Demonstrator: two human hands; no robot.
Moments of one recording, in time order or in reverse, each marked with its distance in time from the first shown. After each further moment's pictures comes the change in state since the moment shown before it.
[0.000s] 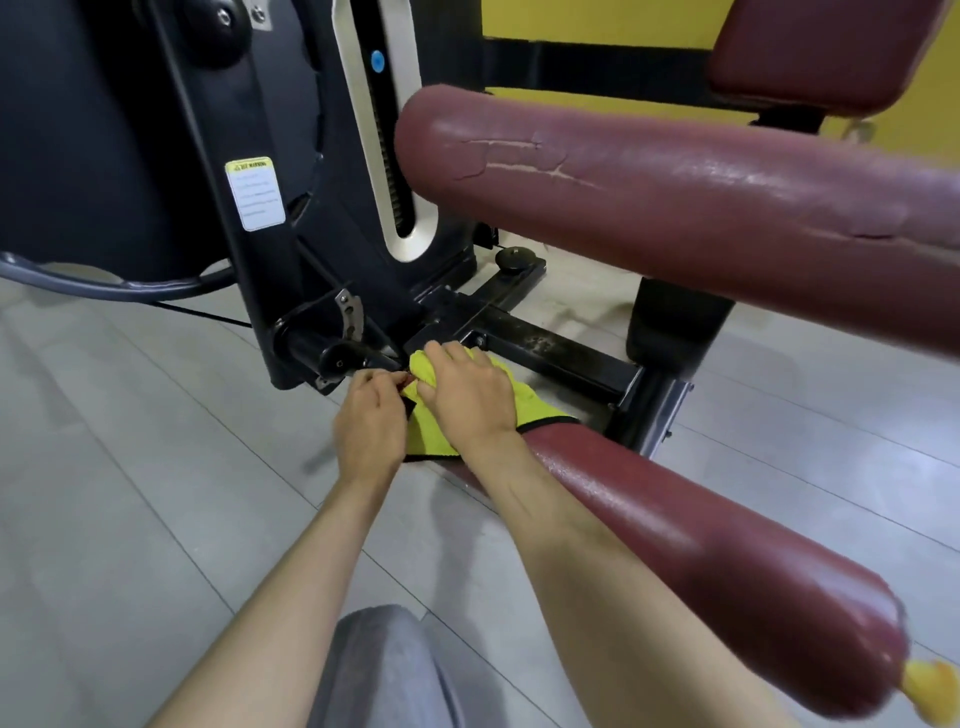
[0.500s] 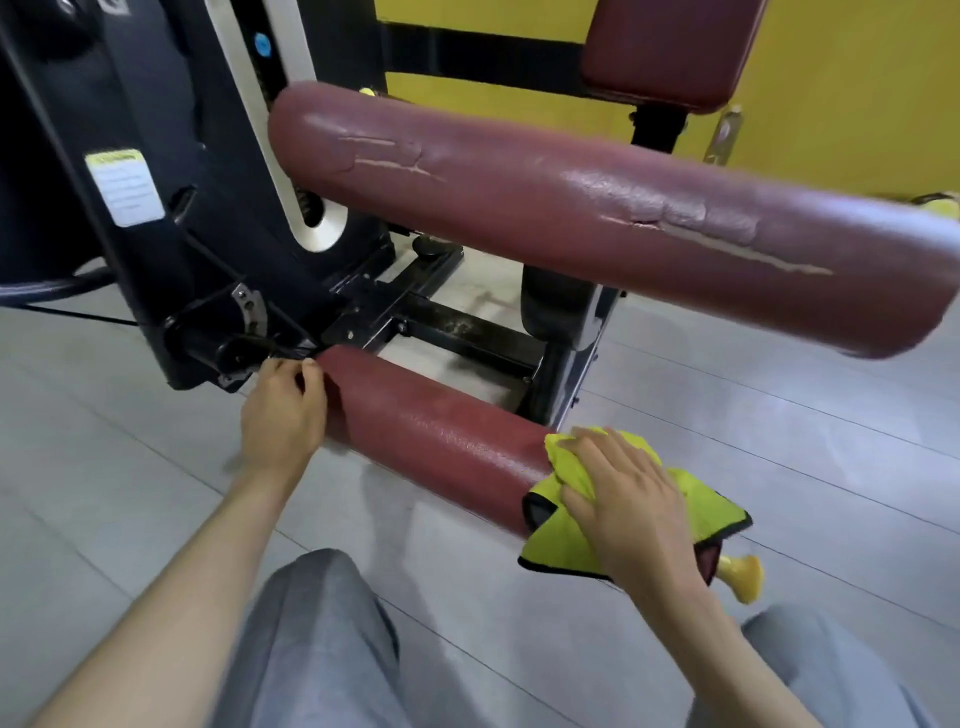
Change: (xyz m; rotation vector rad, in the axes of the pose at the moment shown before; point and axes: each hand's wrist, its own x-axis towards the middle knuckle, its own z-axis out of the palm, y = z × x) left_hand -0.013 0.010 -0.003 0.230 -0.019 0.169; right_hand -0.227 0.158 -0.112 -0.107 0.150 0.164
